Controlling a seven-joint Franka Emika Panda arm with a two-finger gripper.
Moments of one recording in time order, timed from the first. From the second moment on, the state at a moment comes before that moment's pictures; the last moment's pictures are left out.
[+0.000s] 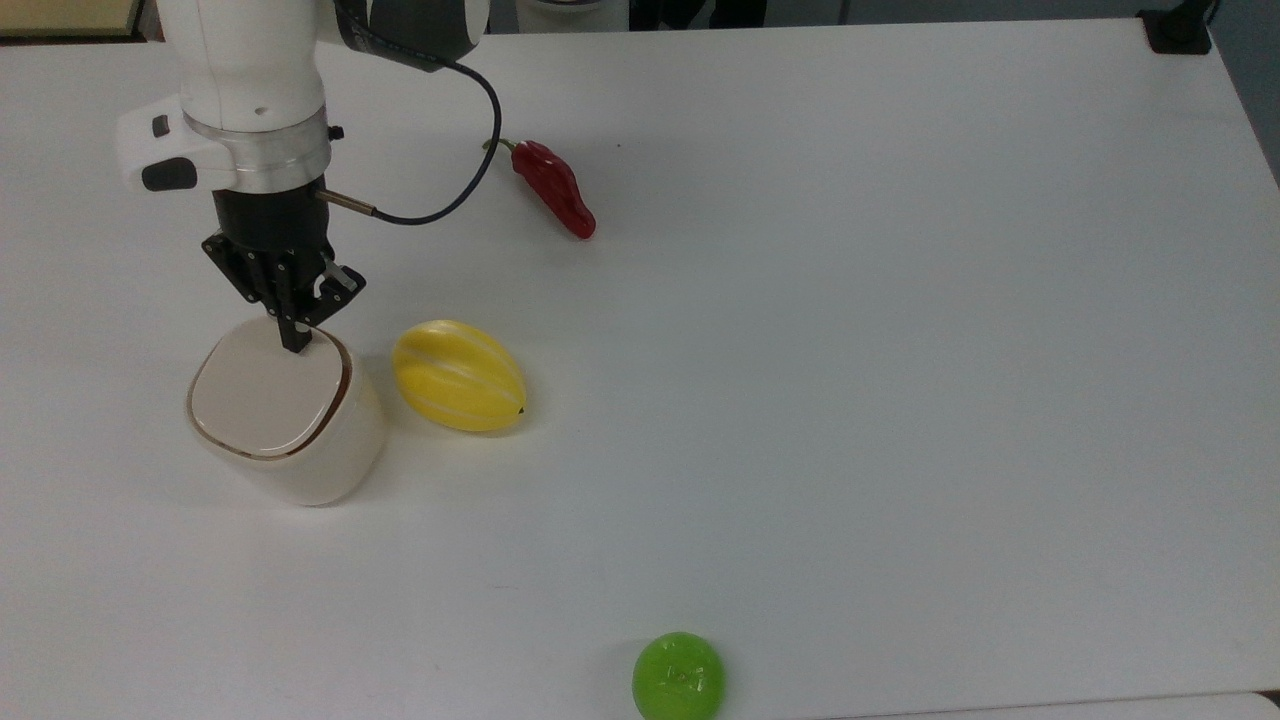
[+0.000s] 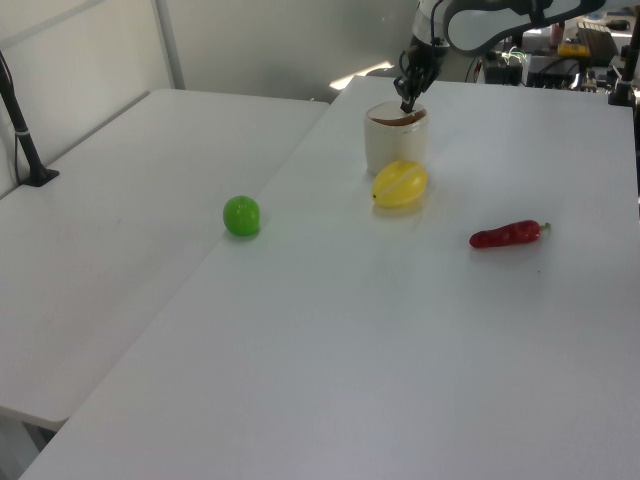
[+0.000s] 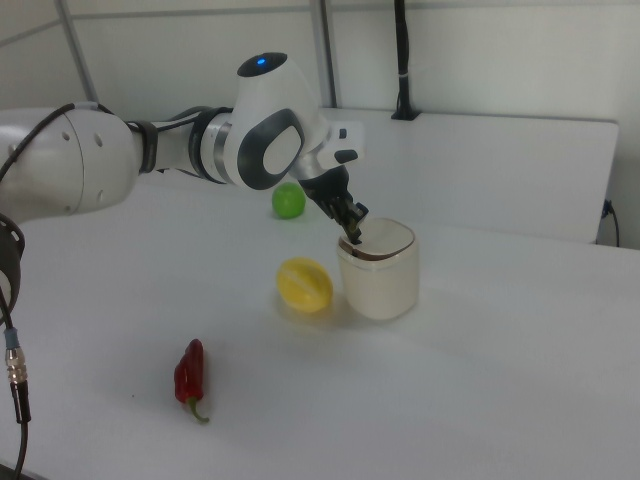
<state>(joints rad) -0.17 0.45 0.02 -1.48 -0.10 2.29 0.22</state>
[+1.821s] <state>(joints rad) -0.17 0.47 0.01 -1.49 -0.10 2.29 0.22</state>
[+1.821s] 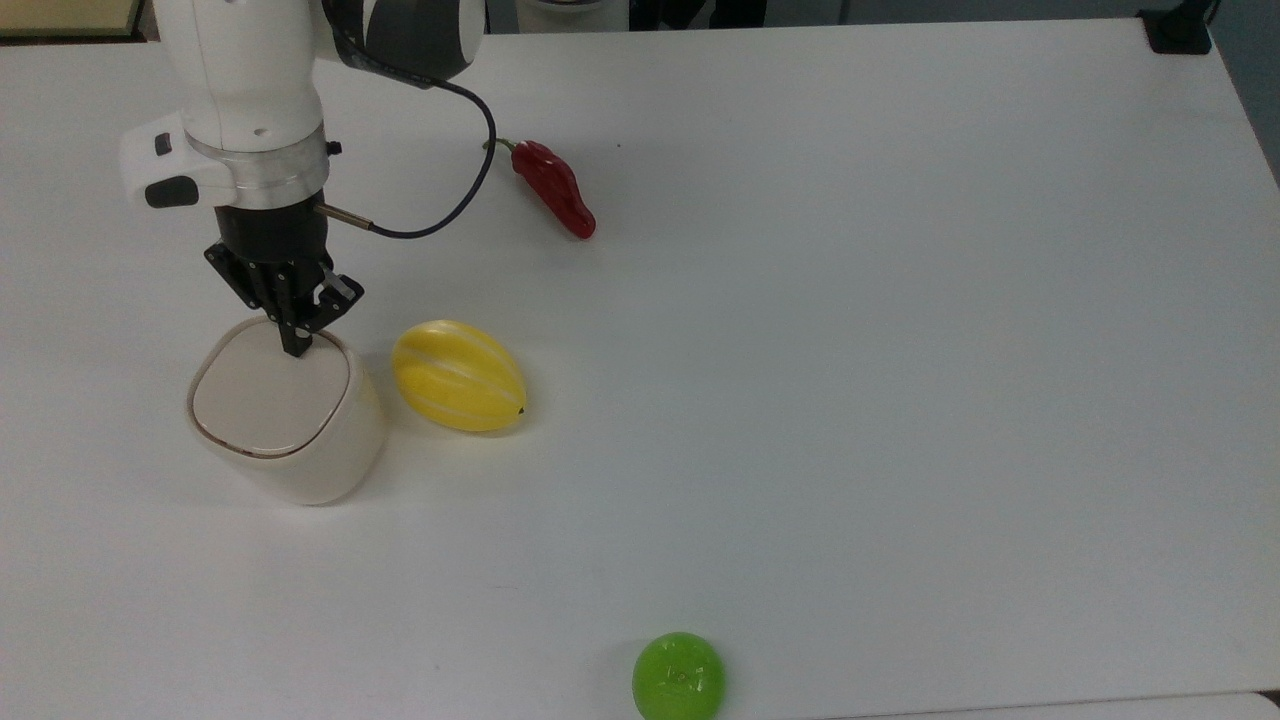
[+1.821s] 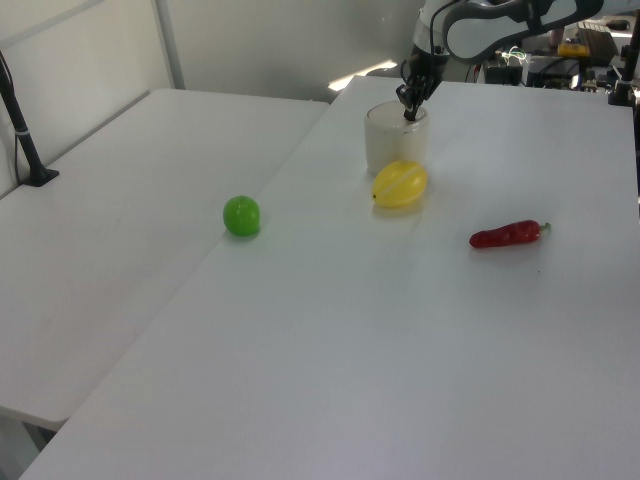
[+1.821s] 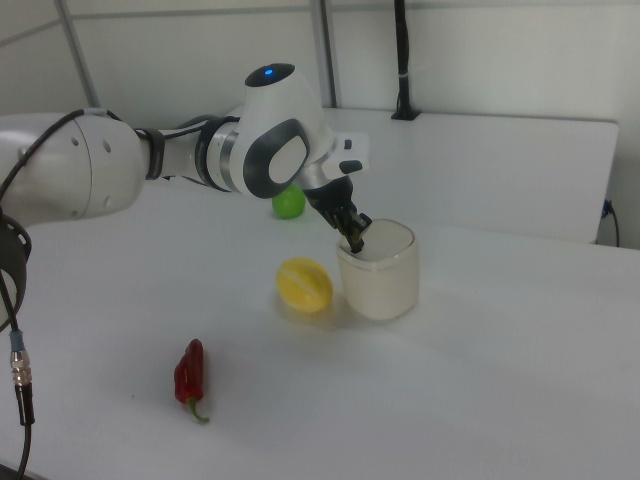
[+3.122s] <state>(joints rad) 0.10 0.18 0.03 -1.48 -0.10 1.71 0.16</state>
